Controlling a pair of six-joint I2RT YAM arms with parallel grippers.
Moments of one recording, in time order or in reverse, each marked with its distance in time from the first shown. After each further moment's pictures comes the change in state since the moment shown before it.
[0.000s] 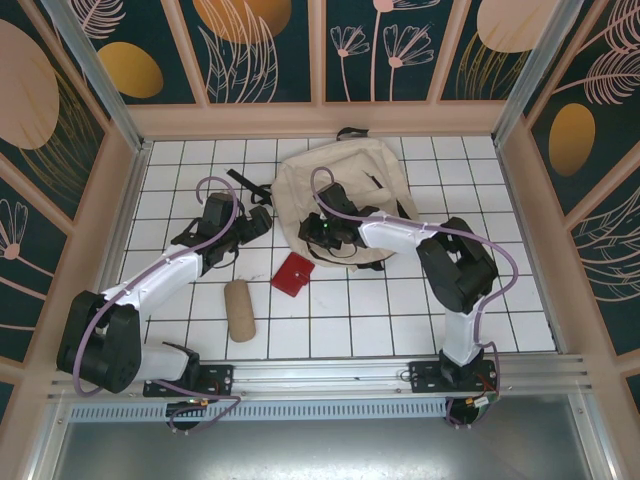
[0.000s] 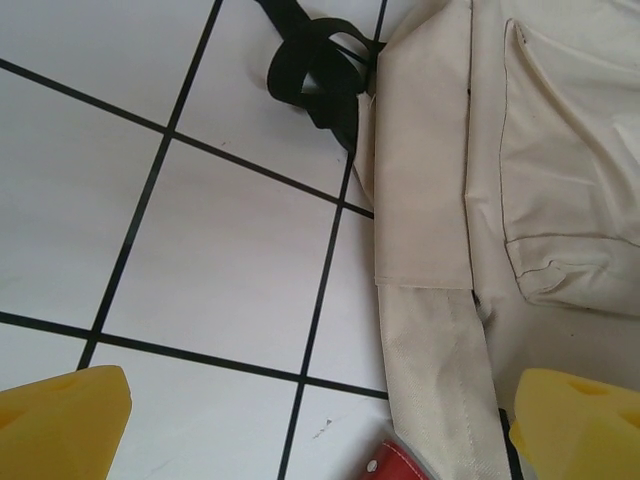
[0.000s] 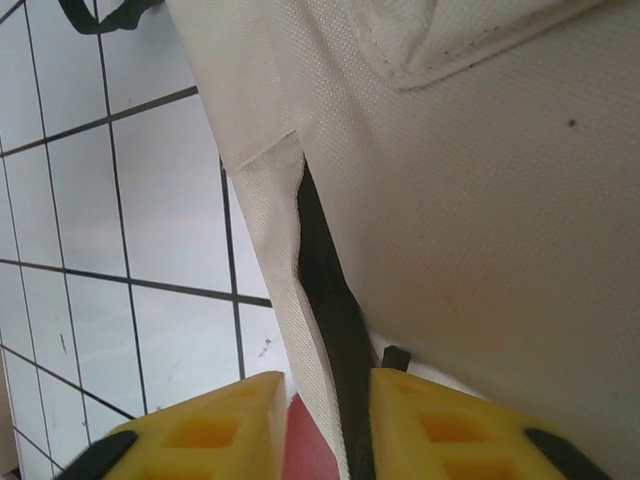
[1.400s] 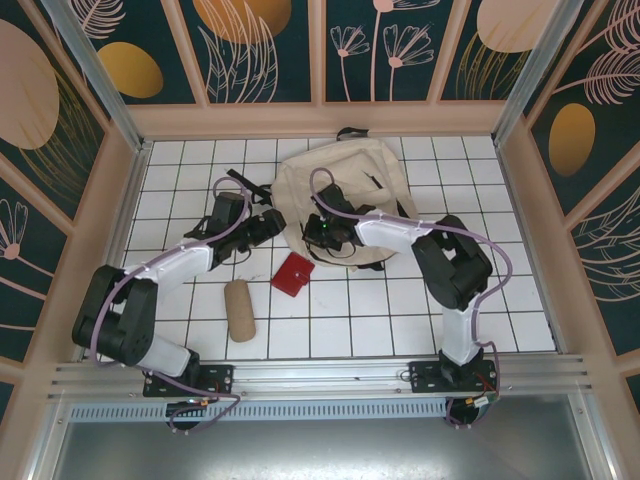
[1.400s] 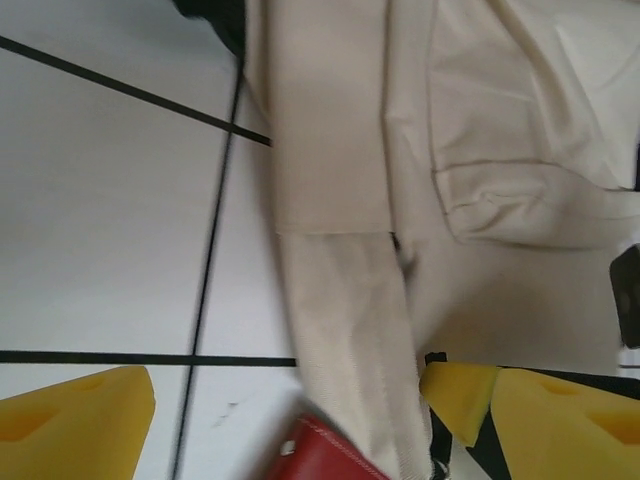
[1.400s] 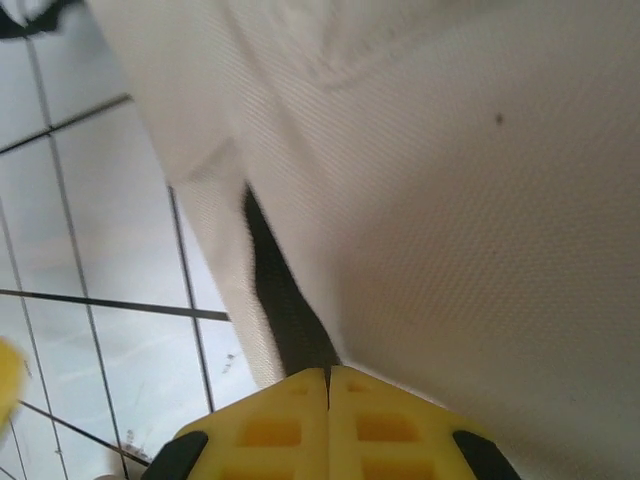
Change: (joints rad) left arm 0.001 0.161 0.000 0.174 0.278 -0.041; right arm 0.003 0.018 0.033 -0.058 0.042 0.022
